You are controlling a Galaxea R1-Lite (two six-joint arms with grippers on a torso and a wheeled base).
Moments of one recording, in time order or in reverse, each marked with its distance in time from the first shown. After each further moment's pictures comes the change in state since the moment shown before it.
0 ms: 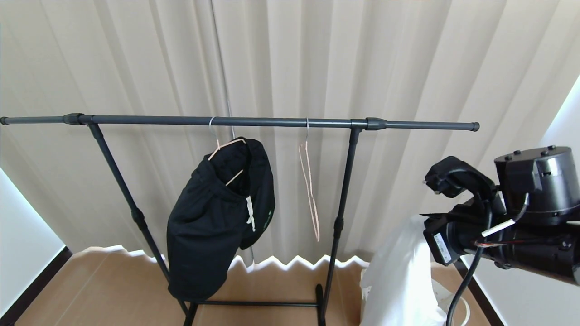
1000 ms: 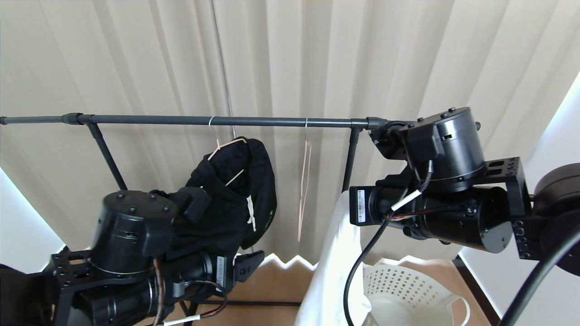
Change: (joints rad) left arm -0.692 1.070 -0.422 -0.362 0.216 -0.341; right arm 0.243 0.230 -0.344 0.074 -0.088 0.554
